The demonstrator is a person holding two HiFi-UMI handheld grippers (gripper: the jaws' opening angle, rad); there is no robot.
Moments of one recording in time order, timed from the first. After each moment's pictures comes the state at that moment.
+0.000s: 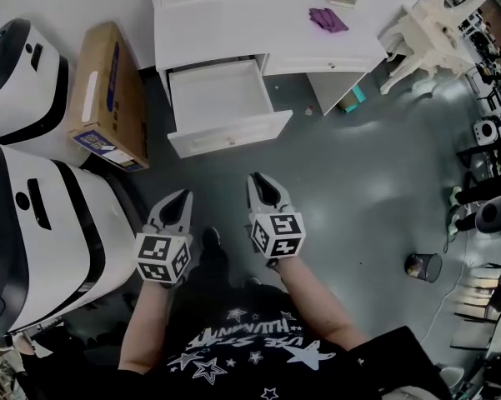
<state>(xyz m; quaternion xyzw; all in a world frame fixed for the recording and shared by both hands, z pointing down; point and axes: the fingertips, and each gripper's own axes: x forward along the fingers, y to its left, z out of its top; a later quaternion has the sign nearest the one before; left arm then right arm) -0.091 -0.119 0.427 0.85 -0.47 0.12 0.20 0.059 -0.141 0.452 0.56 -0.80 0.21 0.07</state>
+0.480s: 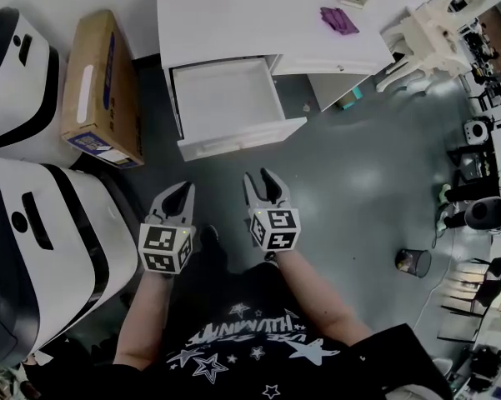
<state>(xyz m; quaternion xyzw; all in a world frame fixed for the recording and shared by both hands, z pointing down) -0.127 -0.178 0.462 0.85 -0.45 0.14 0.21 0.028 -0.190 0.496 0.59 -0.77 0.20 0.13</state>
